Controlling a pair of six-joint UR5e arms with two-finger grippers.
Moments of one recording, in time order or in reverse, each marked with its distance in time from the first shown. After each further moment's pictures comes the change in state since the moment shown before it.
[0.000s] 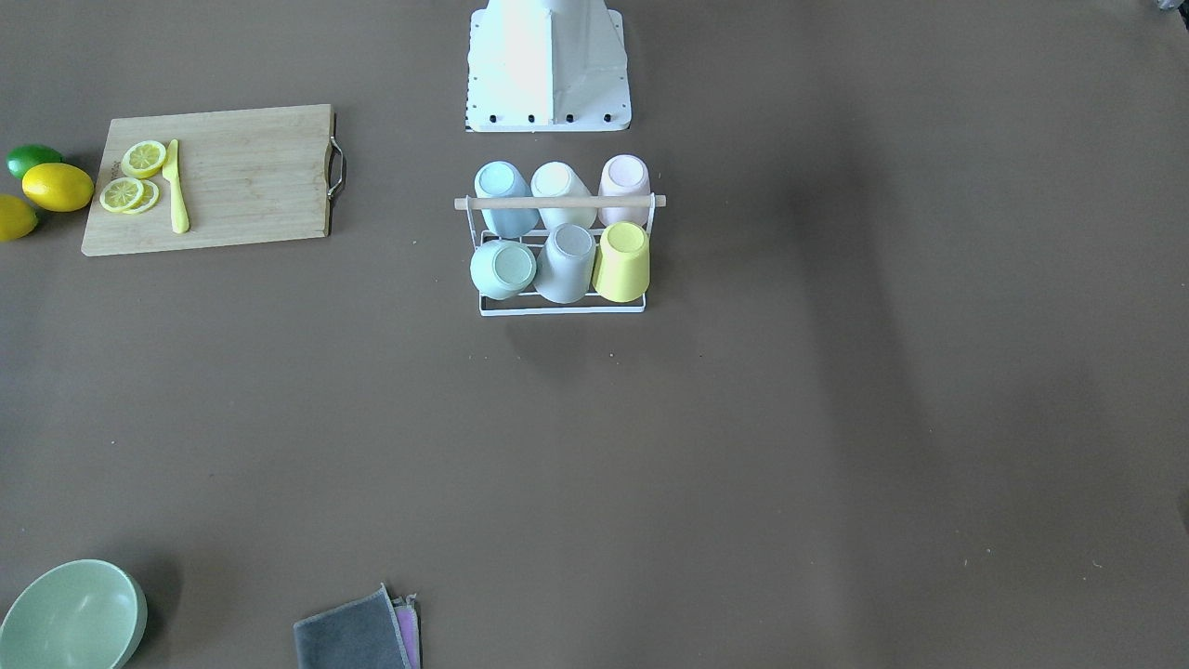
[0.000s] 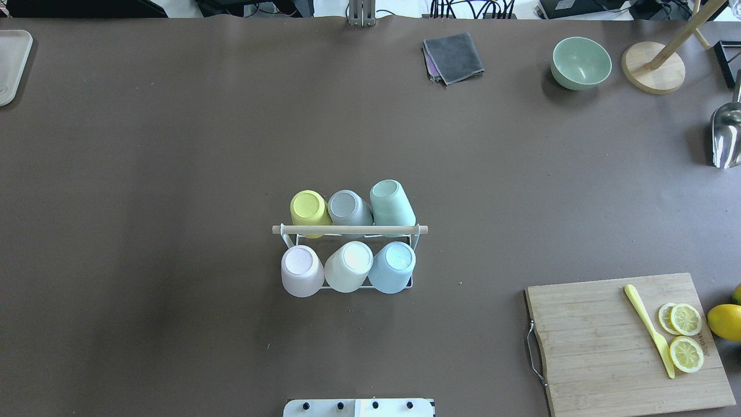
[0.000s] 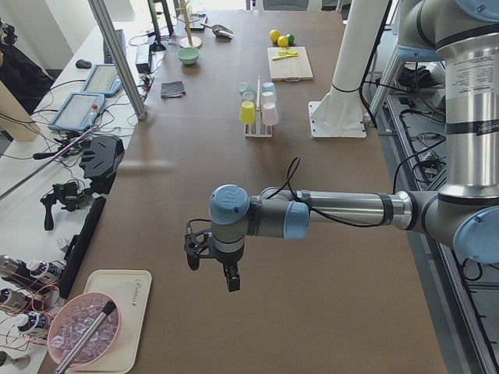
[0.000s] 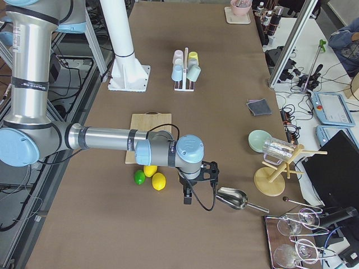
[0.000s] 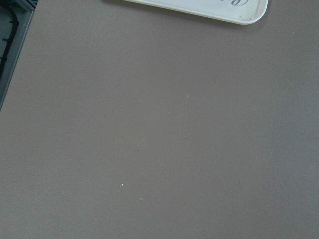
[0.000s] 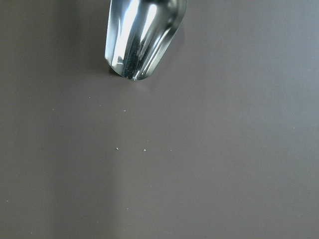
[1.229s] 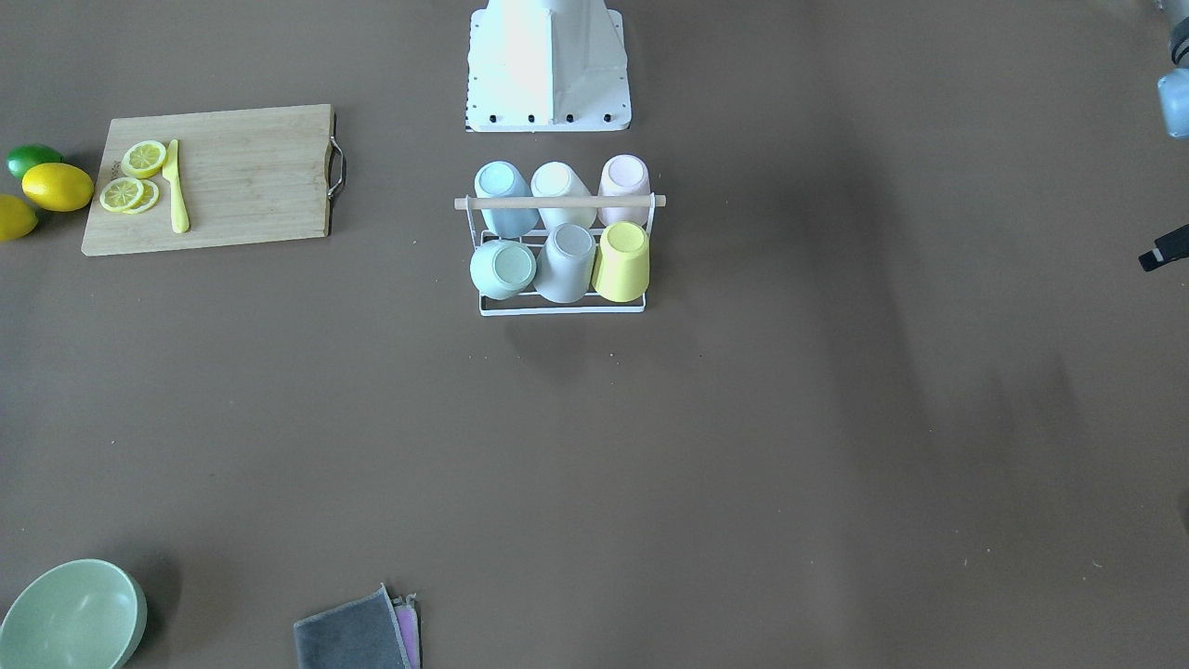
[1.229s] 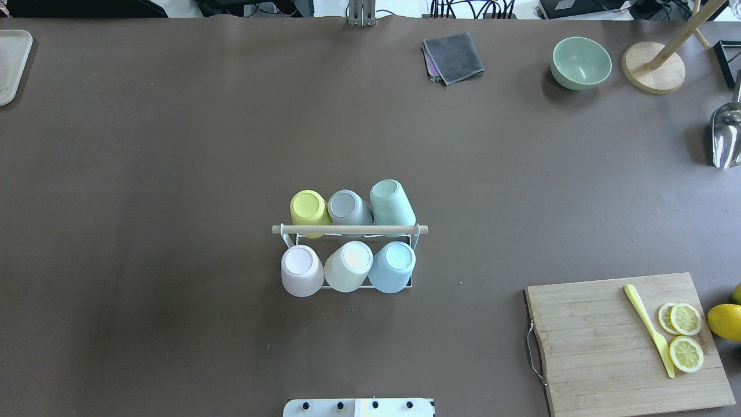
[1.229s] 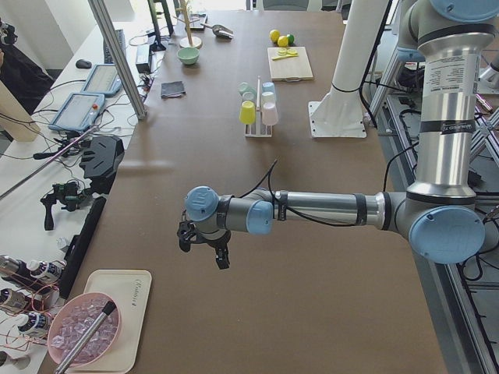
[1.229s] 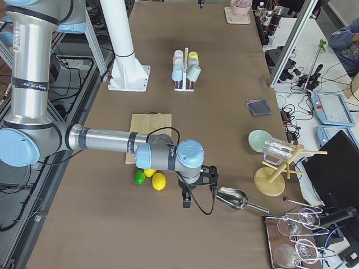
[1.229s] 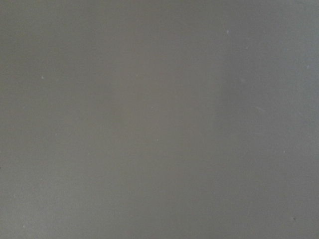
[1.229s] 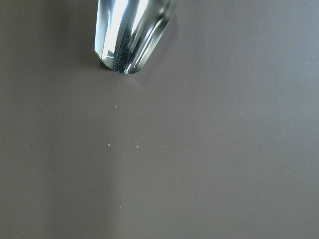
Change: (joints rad) left arm 0.143 -0.094 0.128 -0.006 -0.163 -0.005; right arm 0.000 0.001 -0.032 0.009 -0.001 -0.006
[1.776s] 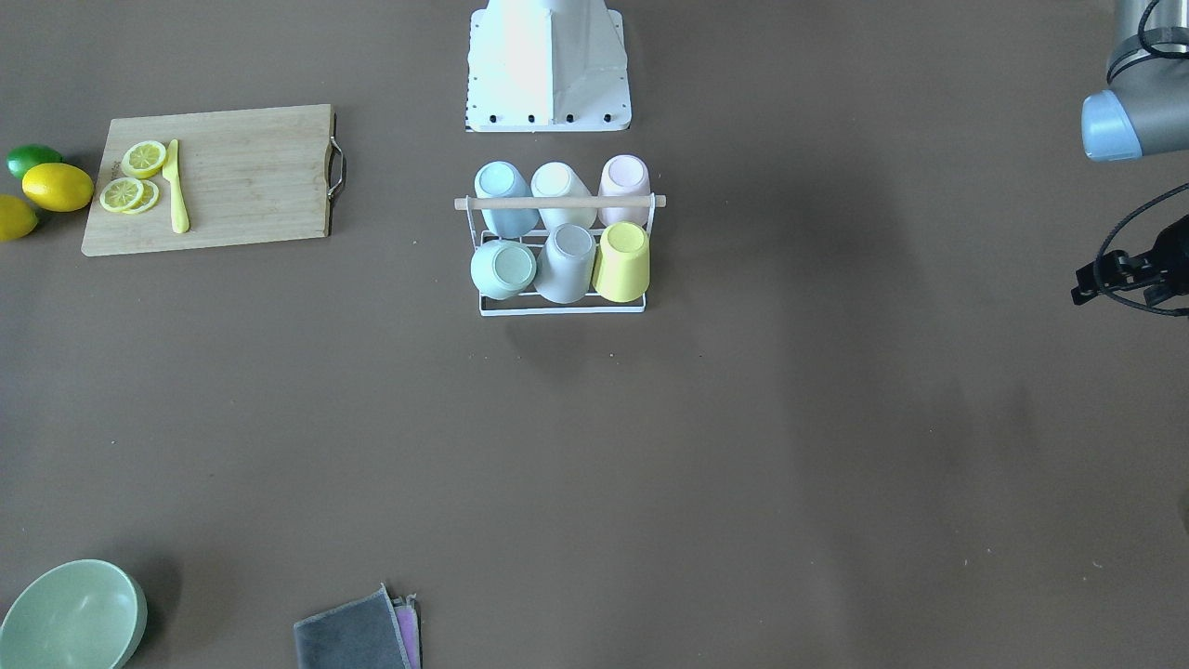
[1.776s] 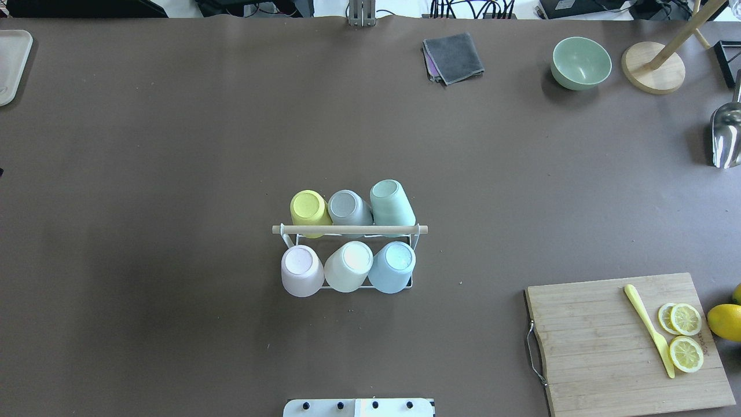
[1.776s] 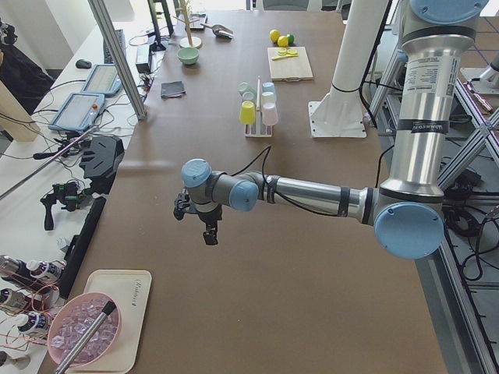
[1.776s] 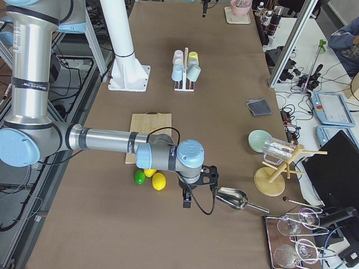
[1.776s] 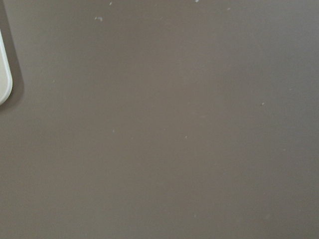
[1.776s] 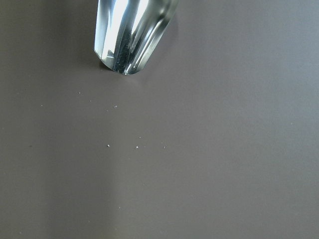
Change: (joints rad) left arm 0.186 -0.086 0.005 -0.041 0.105 0.000; right arm -0.001 0.001 -0.001 0.000 -0.002 -0.003
